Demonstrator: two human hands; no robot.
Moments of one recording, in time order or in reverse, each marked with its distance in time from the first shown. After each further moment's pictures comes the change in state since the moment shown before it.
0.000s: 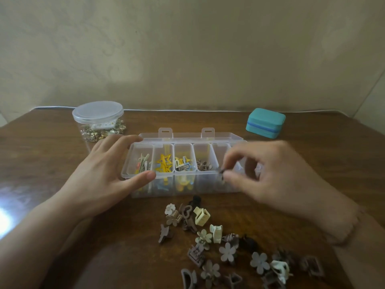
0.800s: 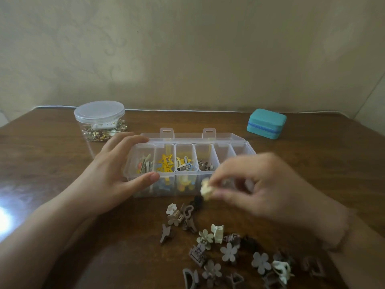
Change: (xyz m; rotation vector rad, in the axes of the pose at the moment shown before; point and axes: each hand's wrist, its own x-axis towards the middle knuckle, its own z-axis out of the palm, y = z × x) left_hand 0.001 -0.002 0.004 -0.107 0.008 0.086; right_hand 0.000 -0.002 0.013 0.077 -0.078 -0.177
